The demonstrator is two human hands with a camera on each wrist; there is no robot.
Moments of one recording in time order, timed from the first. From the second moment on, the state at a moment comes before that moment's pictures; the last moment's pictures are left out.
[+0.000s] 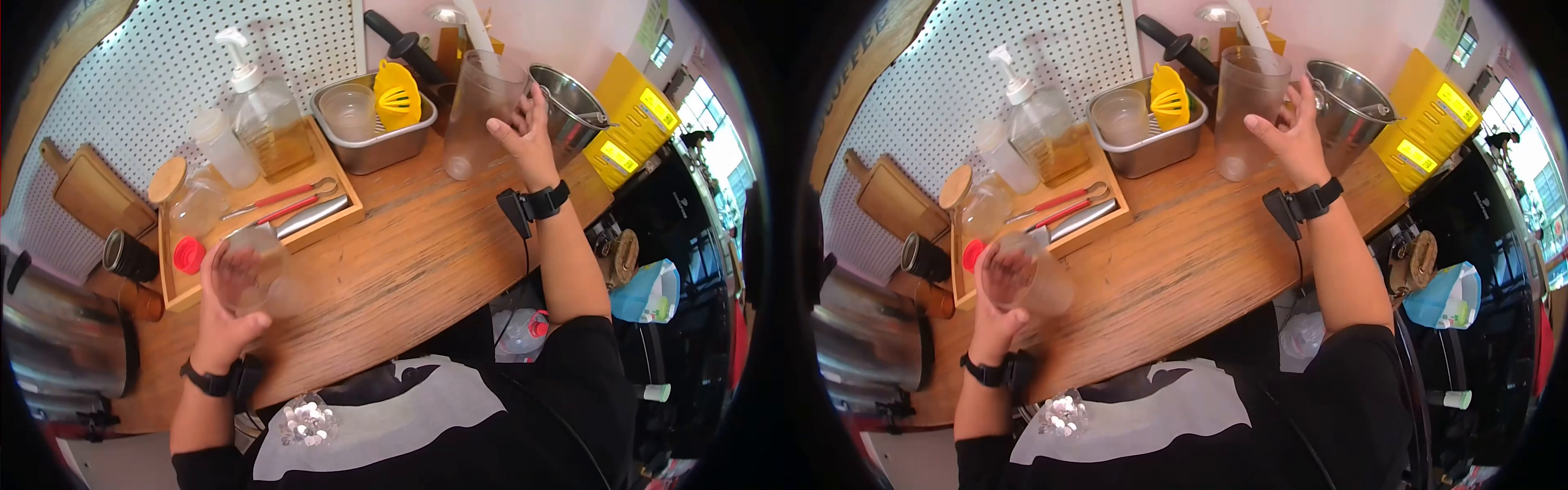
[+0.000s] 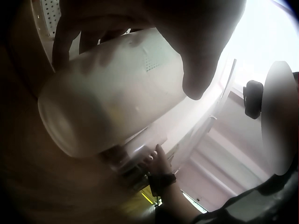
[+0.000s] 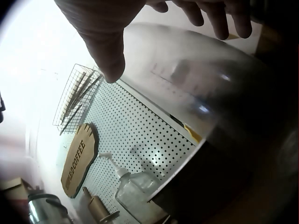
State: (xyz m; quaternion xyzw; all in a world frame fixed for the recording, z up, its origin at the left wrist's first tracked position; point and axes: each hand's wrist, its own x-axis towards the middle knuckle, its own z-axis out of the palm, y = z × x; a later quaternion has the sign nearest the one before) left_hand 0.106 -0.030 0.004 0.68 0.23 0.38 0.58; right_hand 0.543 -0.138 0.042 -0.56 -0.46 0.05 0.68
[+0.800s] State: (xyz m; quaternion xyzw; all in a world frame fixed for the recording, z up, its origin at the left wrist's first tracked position) left_hand 0.385 -0.029 0.010 0.80 0.22 0.32 0.45; right_hand 0.556 -0.159 -0.004 -0.56 -0.40 0.02 0.73
